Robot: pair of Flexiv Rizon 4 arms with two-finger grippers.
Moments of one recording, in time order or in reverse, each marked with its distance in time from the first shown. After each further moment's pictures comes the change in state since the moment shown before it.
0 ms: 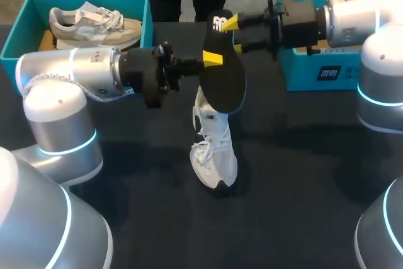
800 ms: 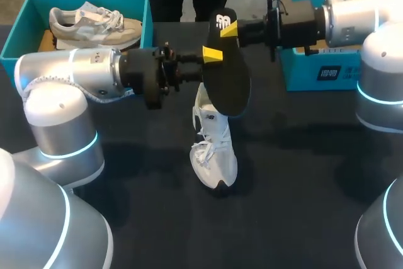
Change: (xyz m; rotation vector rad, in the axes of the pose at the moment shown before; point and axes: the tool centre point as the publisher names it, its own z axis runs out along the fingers) left arm 0.000 -0.002 0.002 -0.010 0.007 -0.004; right arm 0.005 -0.008 0.007 0.040 0.023 0.026
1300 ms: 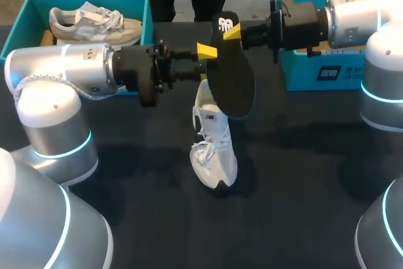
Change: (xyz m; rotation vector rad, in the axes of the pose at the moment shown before) left arm -0.004 0.002 -0.010 -0.010 0.033 0.025; right arm -0.007 -0.001 -0.006 0.026 -0.008 0.013
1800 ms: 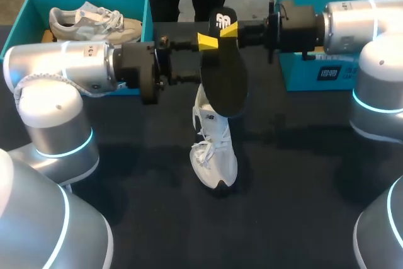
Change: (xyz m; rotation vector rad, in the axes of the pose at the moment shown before) left arm -0.001 0.007 -0.001 -0.018 0.026 0.024; right arm 0.006 0.003 0.003 -0.034 0.061 -0.028
